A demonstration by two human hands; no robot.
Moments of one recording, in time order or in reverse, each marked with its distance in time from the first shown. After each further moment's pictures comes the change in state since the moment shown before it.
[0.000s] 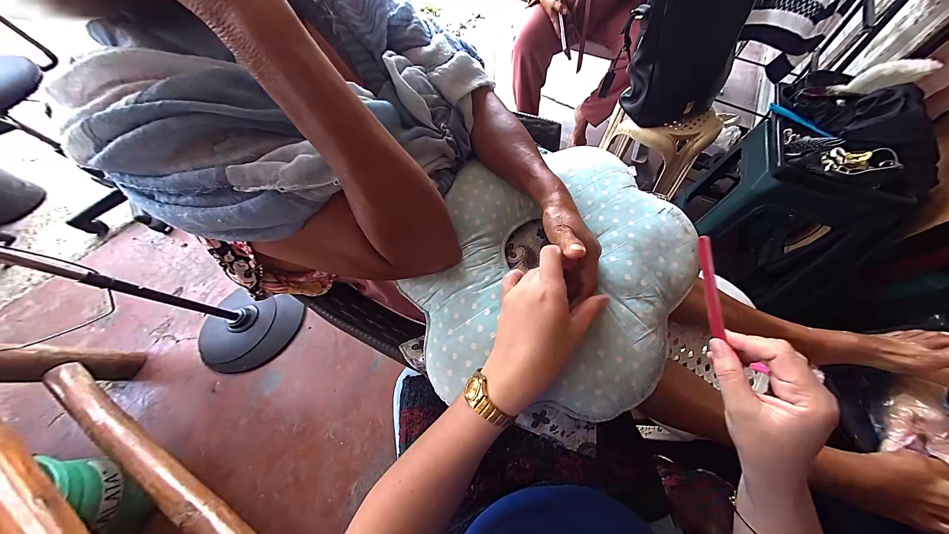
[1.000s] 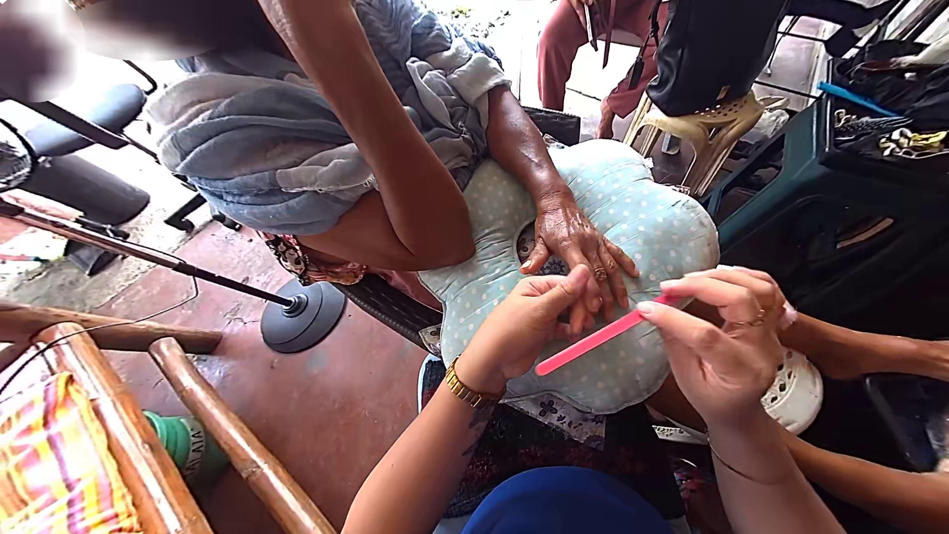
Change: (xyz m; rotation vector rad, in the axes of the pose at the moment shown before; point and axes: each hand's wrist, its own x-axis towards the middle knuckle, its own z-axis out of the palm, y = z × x) left_hand 0.002 -0.001 -0.031 -1.246 -0.479 -0.472; right_hand 0.041 -0.023 0.050 0.227 -0.082 -0.445
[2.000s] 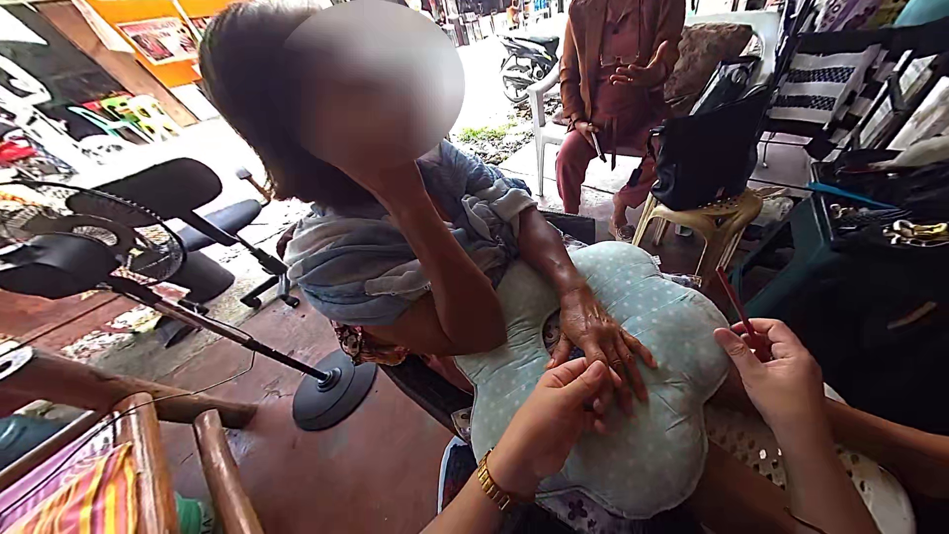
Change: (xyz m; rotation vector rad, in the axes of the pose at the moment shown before) left_hand -0.005 -0.011 0.006 -0.164 0.134 0.007; right_hand -0.008 0.095 -0.013 -0.061 0.042 0.808
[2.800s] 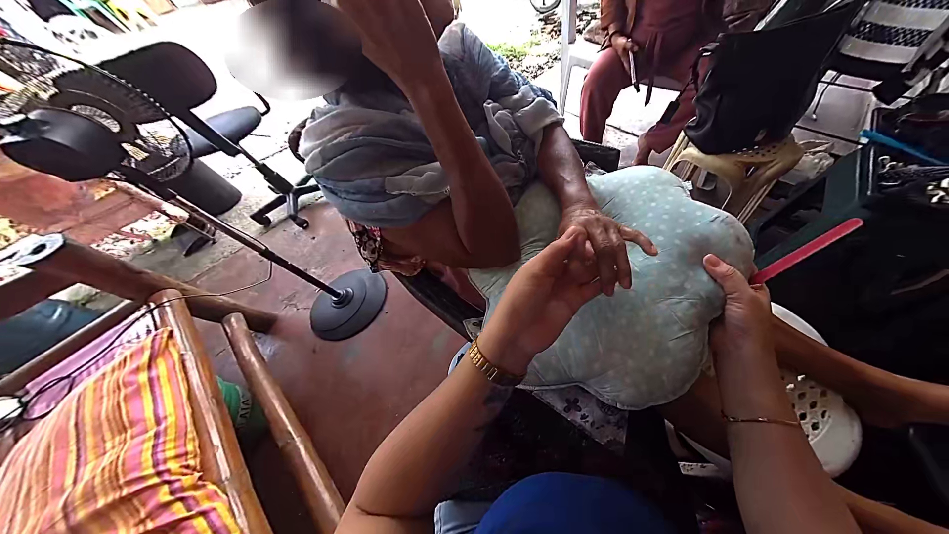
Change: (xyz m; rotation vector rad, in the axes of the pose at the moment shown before) left_hand -0.012 0.035 0.005 -0.165 -0.013 0.250; right_hand -0.021 -0.054 0.035 0.888 -0.015 0.448
